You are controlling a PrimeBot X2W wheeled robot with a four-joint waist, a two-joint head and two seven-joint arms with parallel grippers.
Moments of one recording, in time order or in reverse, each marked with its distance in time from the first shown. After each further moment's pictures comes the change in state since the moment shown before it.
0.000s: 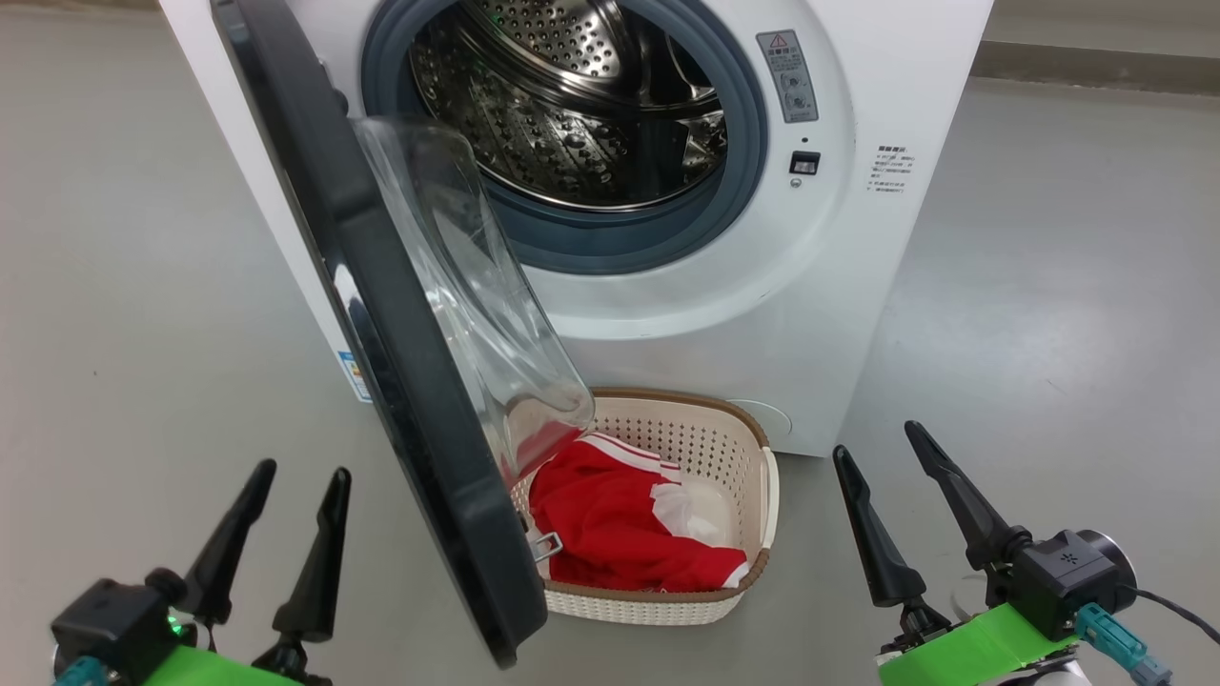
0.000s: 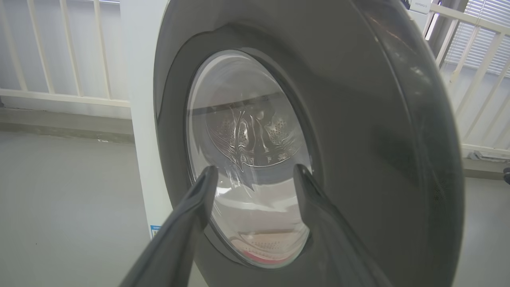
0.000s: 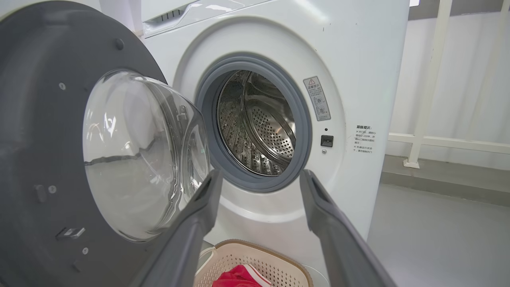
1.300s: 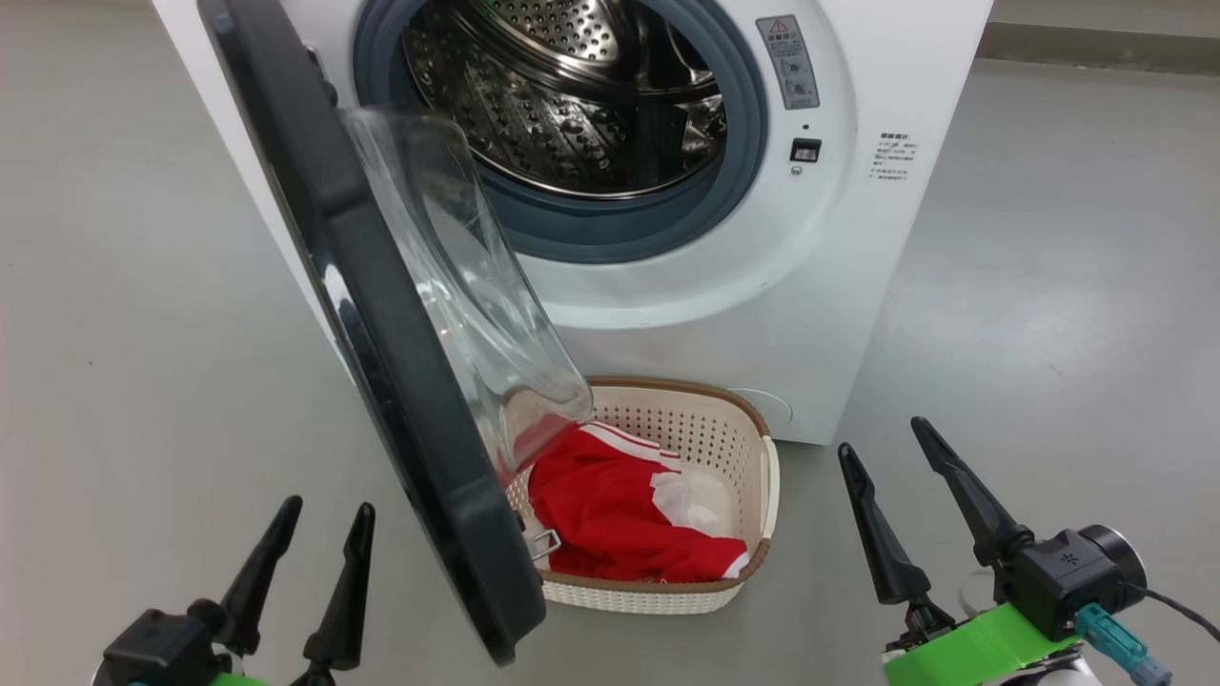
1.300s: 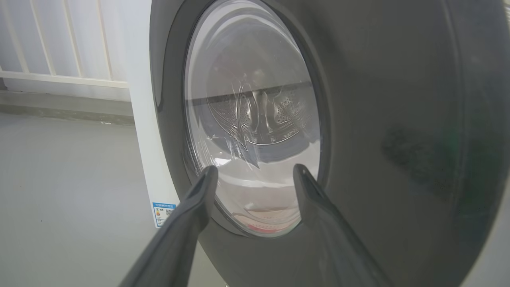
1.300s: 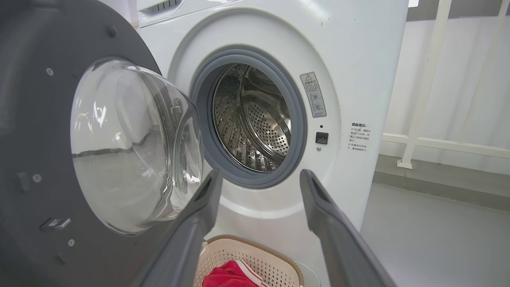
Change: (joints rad) left arm 0.017 -0.042 -0.033 0.108 0.065 0.000 -0.077; right arm 0.000 0.000 -0.017 -0.007 -0.046 0.000 0.000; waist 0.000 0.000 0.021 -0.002
